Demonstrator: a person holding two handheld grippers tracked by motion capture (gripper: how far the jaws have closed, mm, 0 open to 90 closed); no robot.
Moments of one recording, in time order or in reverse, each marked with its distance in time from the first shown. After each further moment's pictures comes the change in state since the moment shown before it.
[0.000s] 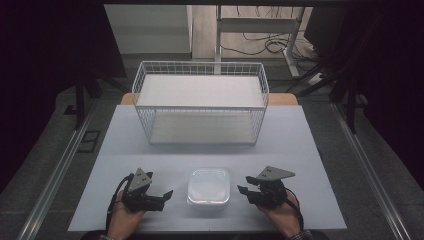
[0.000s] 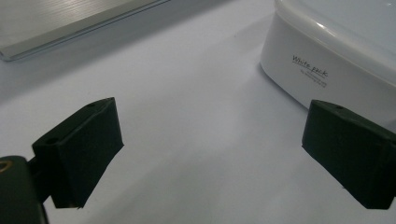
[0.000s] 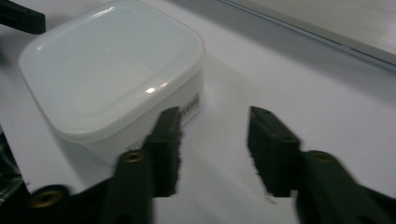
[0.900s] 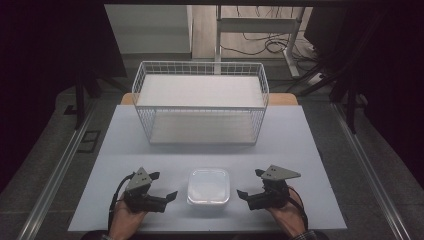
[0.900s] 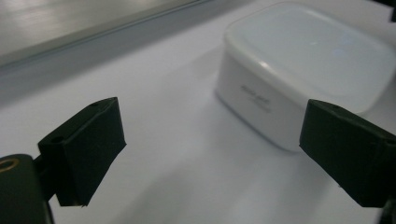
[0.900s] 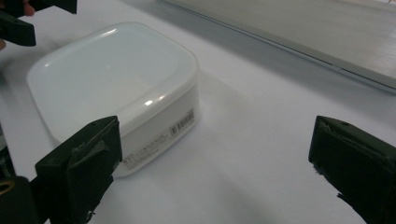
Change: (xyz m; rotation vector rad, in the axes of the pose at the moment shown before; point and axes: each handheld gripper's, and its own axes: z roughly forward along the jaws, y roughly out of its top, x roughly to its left) left arm -0.007 0.012 -0.003 -0.061 -0.172 -0.035; right arm -0.006 0.000 -0.003 -0.077 0.037 0.014
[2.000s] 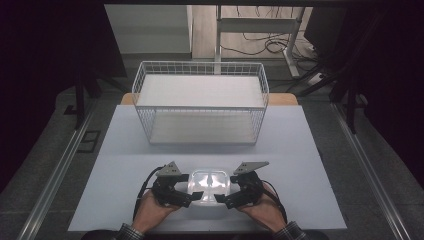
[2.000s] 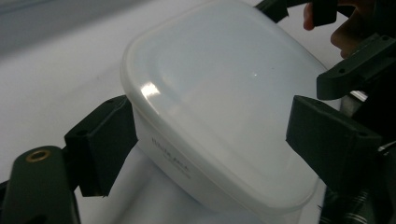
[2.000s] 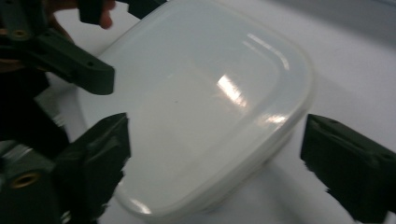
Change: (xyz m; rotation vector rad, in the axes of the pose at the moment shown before) left arm -0.023 0.032 0.053 0.116 -0.213 -0.054; right arm 0.029 0.024 0.049 0.197 0.184 0.072
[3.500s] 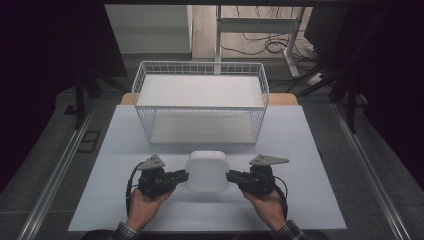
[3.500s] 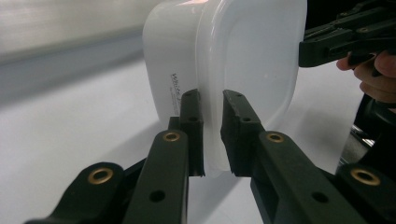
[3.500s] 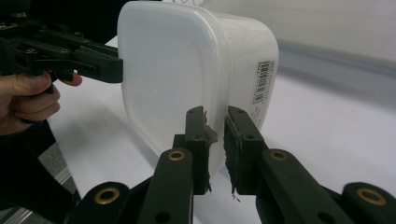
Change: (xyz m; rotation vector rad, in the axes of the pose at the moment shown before) left arm 0.007 0.013 -0.038 -0.145 0.105 -0.091; right arm -0.006 0.010 -0.033 -0.210 -0.063 0.117
